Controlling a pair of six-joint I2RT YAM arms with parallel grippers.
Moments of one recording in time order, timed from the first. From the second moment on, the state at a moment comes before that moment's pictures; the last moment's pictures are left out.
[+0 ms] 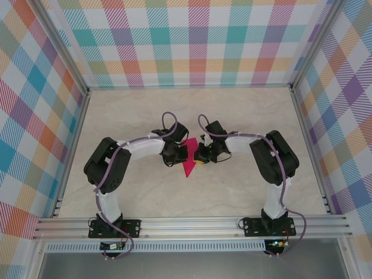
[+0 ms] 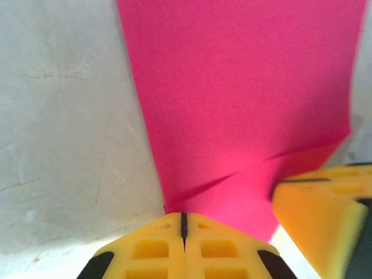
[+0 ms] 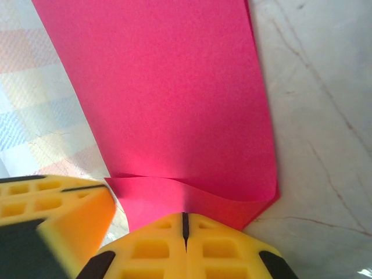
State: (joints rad) left arm -0.65 1.85 1.18 -0.57 0.17 -0.78; right arm 0.55 1.92 1.06 -0.28 -0.58 0.74
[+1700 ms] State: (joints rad) left arm -0.68 1.79 0.86 -0.04 0.42 -0.86; right arm 0.54 1.97 1.14 -0.40 -0.61 0.76
